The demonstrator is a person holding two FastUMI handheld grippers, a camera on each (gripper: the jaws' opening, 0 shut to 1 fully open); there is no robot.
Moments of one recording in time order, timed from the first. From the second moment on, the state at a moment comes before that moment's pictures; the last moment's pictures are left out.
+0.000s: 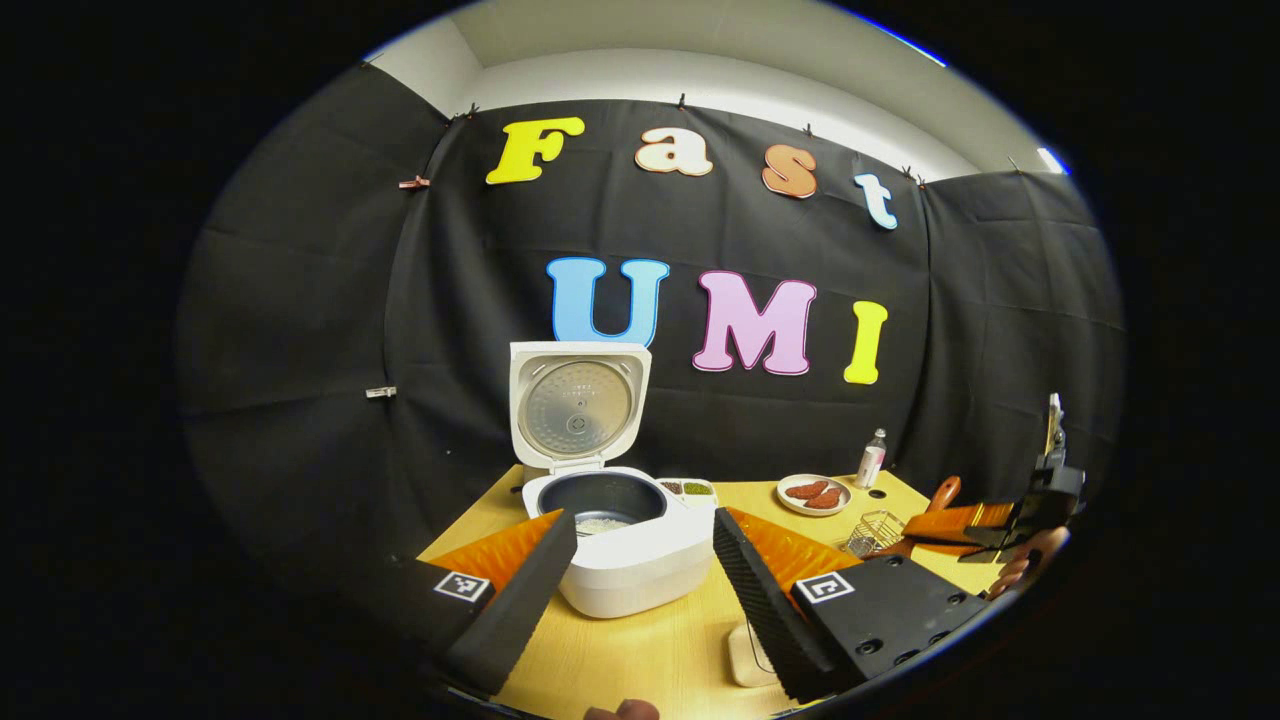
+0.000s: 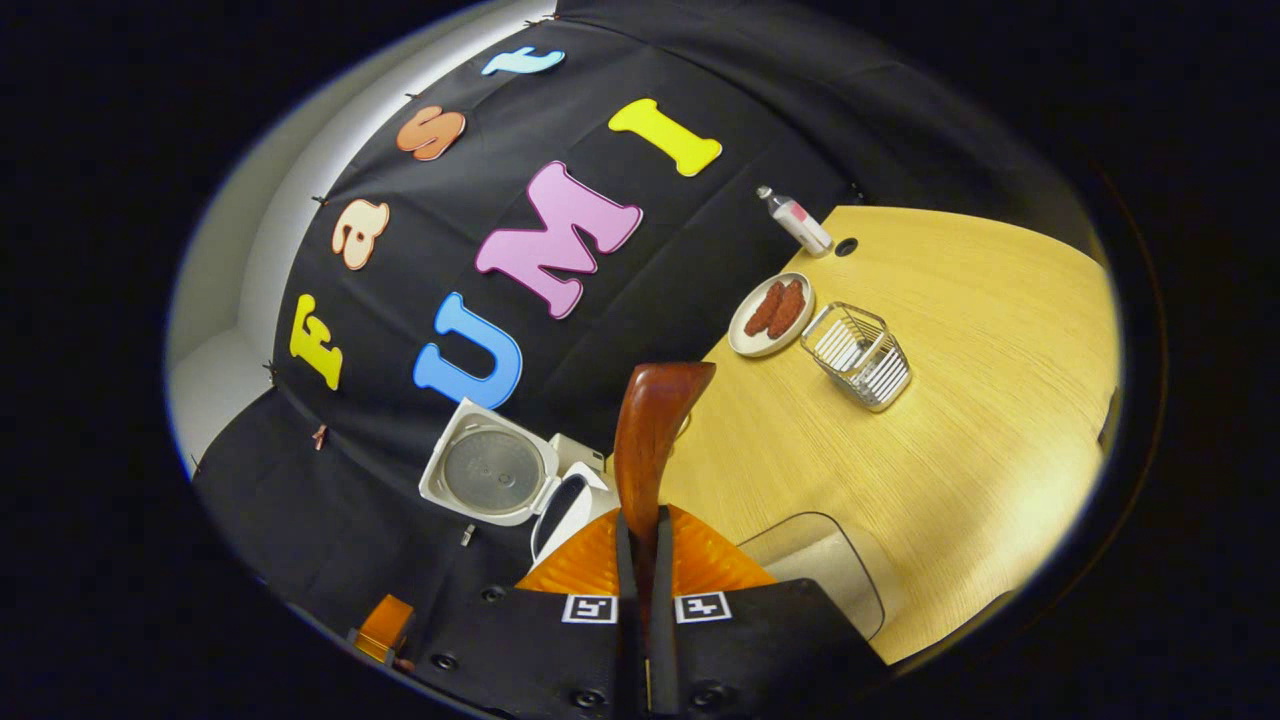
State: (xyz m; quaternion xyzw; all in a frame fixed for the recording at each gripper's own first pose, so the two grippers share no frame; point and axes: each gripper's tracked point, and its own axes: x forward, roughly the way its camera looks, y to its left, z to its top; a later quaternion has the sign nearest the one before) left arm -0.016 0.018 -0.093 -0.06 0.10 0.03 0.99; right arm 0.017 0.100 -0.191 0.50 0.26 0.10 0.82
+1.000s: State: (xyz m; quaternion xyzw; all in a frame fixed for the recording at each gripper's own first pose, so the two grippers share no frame) left arm -0.037 0.027 -0.094 -0.08 0.10 0.05 0.99; right arm 0.167 0.270 -0.064 0.48 0.23 0.17 0.83
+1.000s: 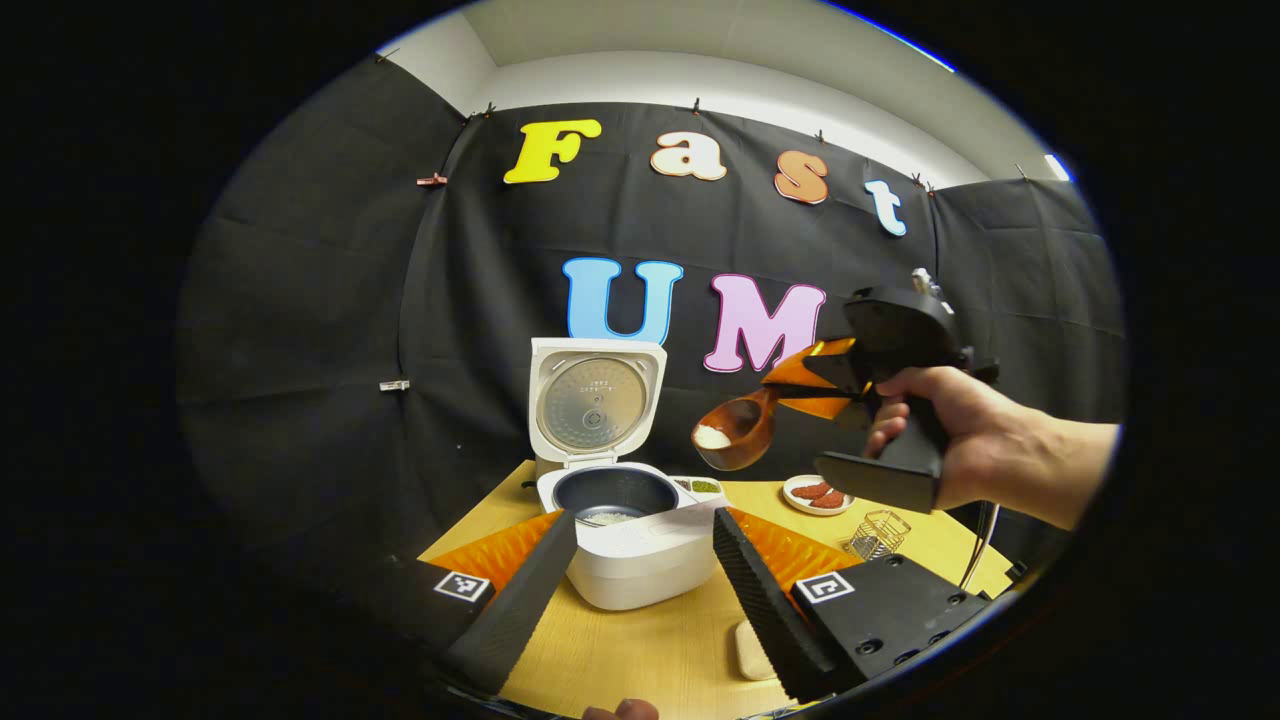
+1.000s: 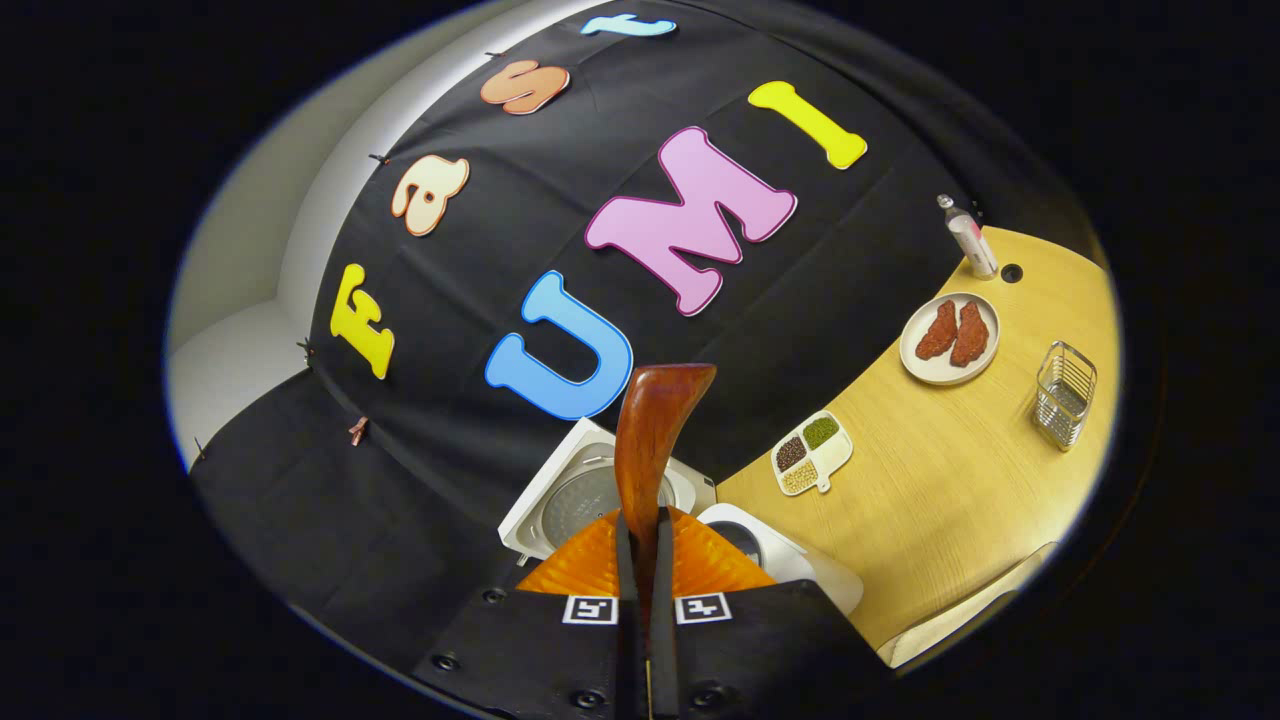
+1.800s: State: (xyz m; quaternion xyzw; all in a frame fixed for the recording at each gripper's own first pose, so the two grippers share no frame) left arm -0.026 0.065 -0.112 -0.10 0.11 0.06 0.99; right arm 0.239 0.391 -0.104 0.25 0.18 0.23 0.92
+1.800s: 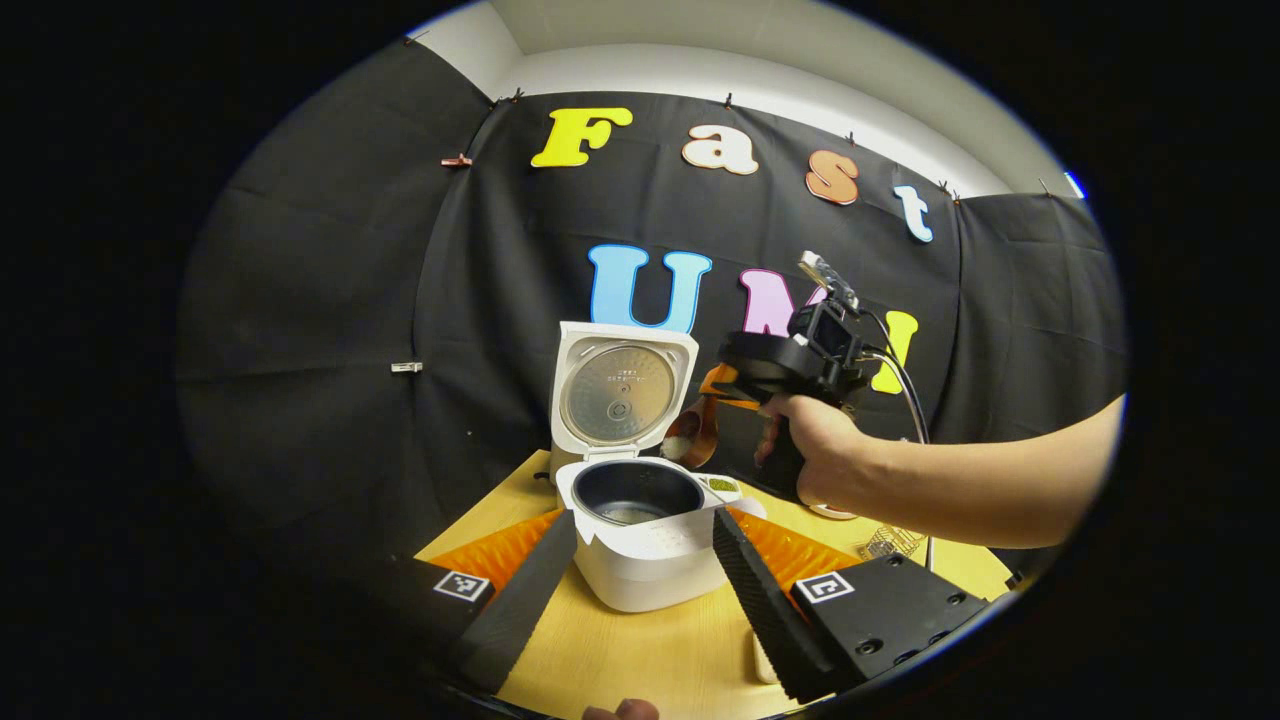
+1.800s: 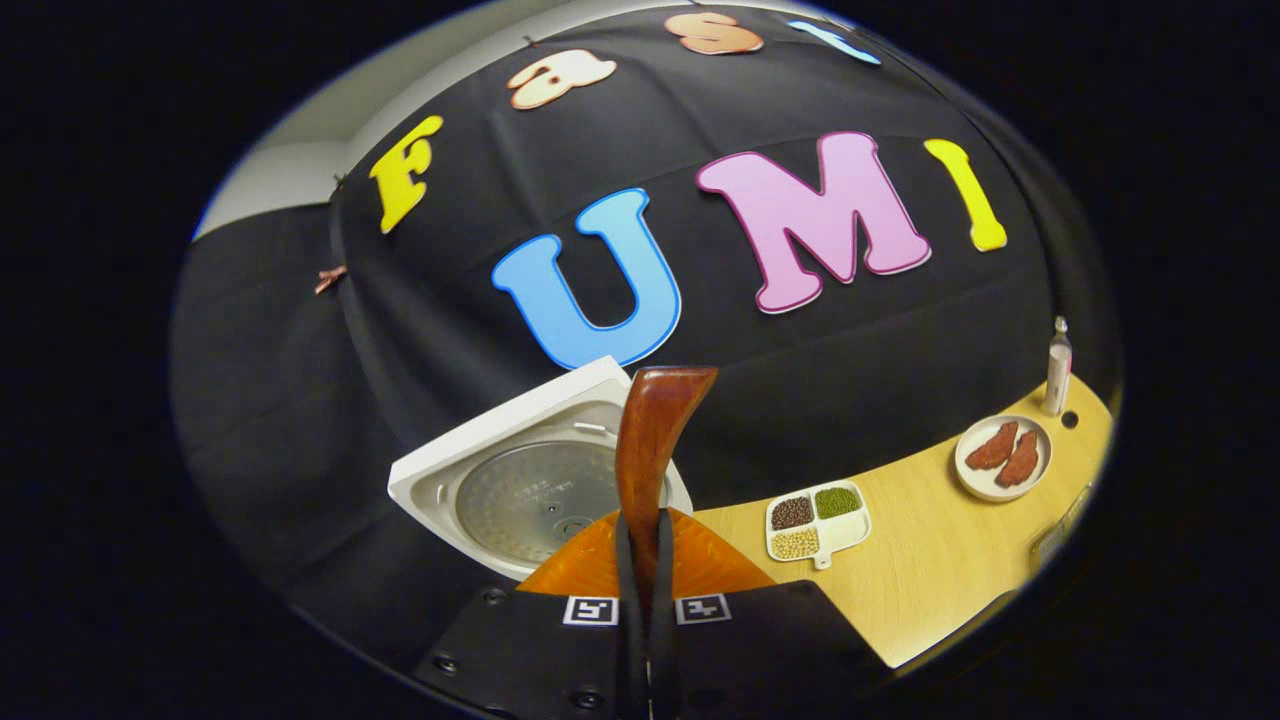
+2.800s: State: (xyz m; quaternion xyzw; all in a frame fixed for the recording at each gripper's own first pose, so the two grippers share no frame) left arm -0.024 0.085 -0.138 -0.11 0.11 0.07 0.98; right arm 0.198 0.468 -0.088 -0.09 0.04 0.38 0.92
